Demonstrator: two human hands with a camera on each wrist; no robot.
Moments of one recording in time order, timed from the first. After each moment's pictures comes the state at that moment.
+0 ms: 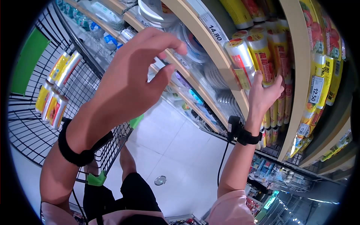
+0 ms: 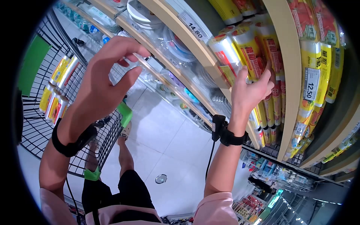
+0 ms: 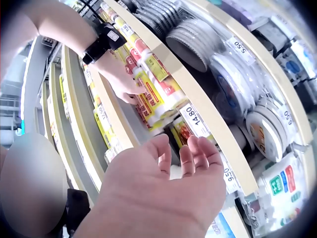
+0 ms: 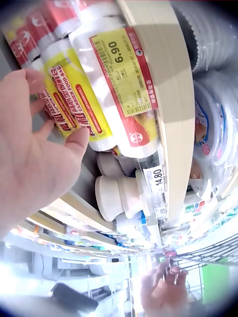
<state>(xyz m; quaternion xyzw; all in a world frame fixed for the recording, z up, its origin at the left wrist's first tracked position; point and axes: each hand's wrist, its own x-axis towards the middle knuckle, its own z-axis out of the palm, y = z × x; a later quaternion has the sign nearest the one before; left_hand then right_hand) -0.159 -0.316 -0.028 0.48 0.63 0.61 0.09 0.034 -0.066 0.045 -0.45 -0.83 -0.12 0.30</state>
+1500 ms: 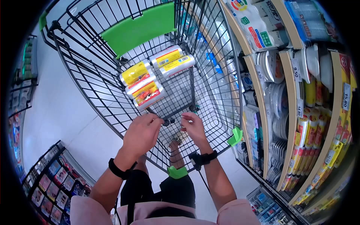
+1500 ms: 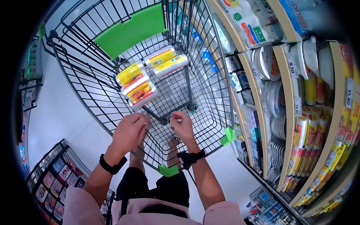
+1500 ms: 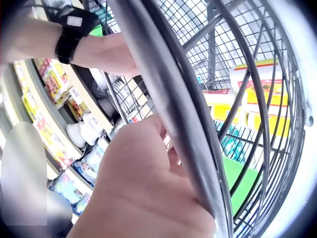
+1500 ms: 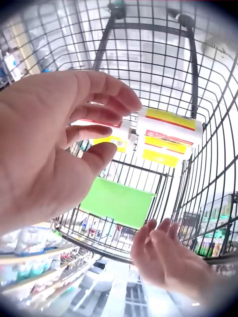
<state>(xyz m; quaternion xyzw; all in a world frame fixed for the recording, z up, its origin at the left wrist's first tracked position) -0.197 -0.674 -0.118 0.30 0.88 0.33 0.18 -0.108 -0.453 -0.215 -0.38 -0.62 0.66 -0.17</state>
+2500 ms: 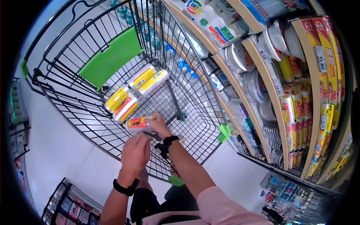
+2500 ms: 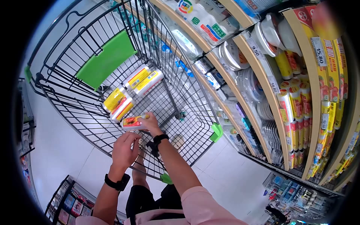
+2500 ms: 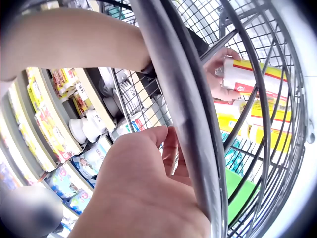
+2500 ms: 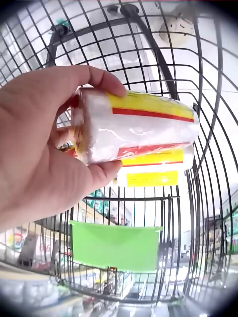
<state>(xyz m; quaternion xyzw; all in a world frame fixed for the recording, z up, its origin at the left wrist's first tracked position) -0.196 -0.667 -0.117 0.30 0.86 0.40 0.12 -0.178 -0.511 -0.300 -0.42 -0.59 0.67 -0.17</state>
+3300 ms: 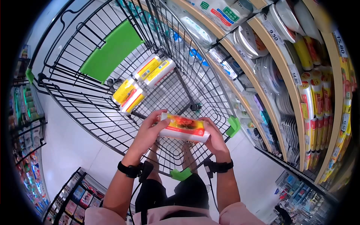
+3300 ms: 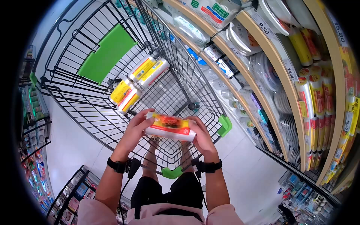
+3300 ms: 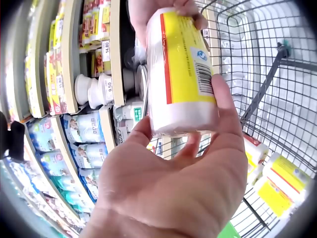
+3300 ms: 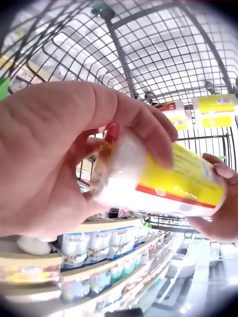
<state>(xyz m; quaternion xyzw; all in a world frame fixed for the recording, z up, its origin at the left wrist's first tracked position) -0.206 -0.603 -0.121 -0.03 0.62 0.59 0.51 -0.048 -0.388 -0.144 -0.38 -0.37 0.85 -0.06</state>
